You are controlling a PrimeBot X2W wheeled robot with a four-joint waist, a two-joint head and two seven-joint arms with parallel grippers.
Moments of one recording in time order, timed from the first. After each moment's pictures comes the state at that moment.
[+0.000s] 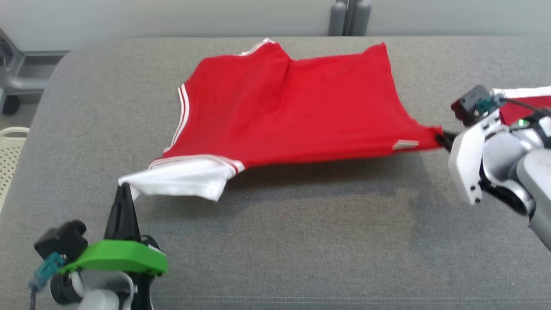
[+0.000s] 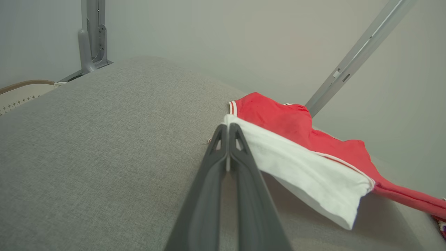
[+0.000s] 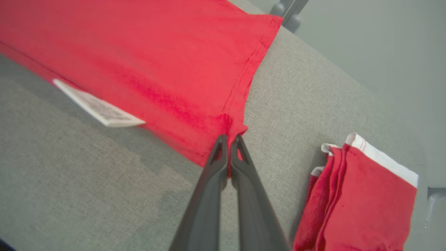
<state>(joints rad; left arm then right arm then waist) -0.12 0.23 -0.23 0.09 -0.75 0.20 -0.18 -0.71 -0.67 0.68 0.32 0.57 0.13 0.46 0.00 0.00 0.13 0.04</state>
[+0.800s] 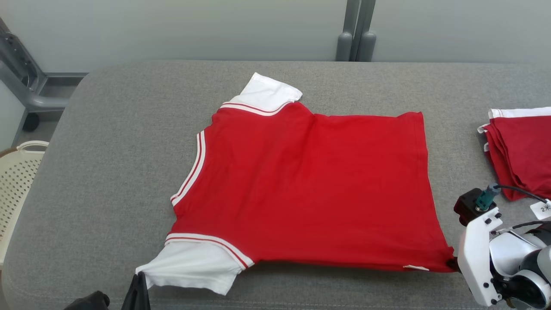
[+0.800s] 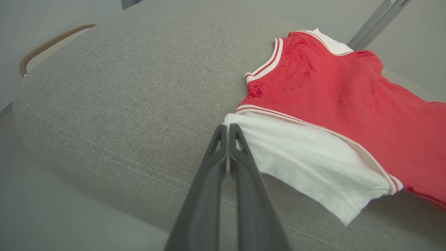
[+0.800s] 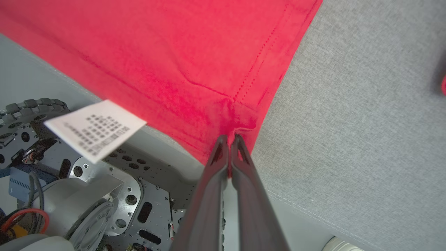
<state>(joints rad) 0.19 0.27 -0.32 -0.04 -0.68 0.37 -0.06 -0.16 -0.65 0.37 -0.02 0.65 0.13 0.96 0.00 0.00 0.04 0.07</state>
